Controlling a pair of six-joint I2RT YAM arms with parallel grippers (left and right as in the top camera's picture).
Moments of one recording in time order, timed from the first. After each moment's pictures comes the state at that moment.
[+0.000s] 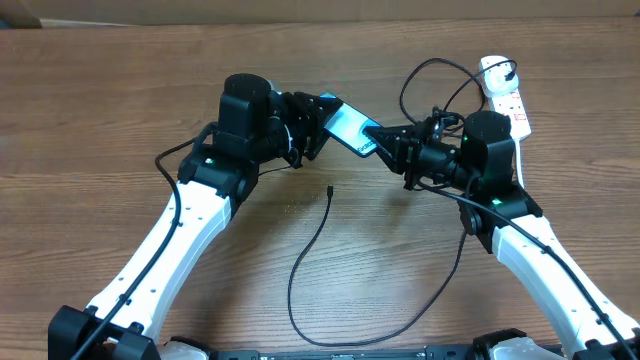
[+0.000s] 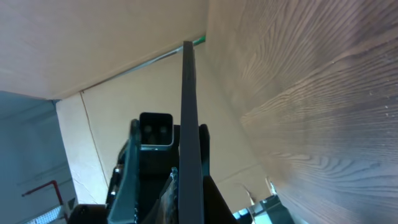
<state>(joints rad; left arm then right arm) -0.37 1.49 1.13 -0.16 0.52 -1.54 0.24 1.33 0.80 0.19 -0.76 1.68</state>
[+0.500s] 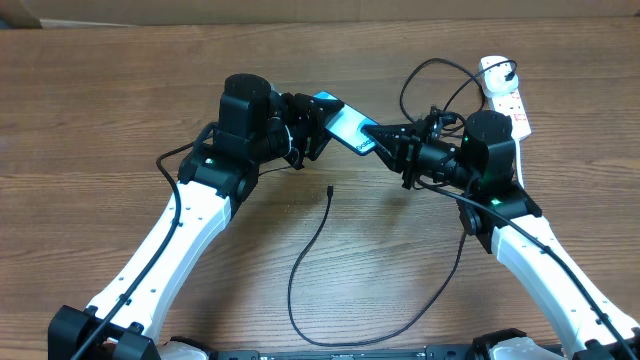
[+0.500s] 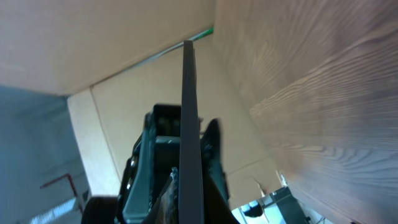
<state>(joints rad) -0.37 1.49 1.13 -0.16 0.54 -1.57 0.25 1.33 0.80 0.25 -0.79 1.74</state>
